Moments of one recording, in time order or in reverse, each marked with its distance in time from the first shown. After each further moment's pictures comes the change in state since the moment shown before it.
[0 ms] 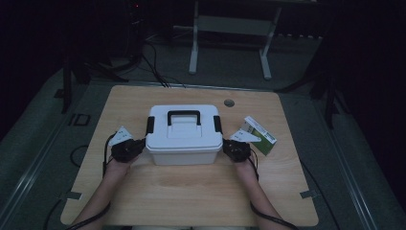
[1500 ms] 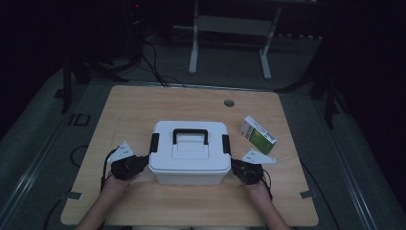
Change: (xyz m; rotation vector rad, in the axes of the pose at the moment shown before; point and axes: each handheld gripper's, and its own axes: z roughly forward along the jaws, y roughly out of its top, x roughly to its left) left arm -0.045 -0.015 -0.027 0.043 -0.118 0.013; right arm 0.025 -0.031 -0.065 0.013 0.071 0.012
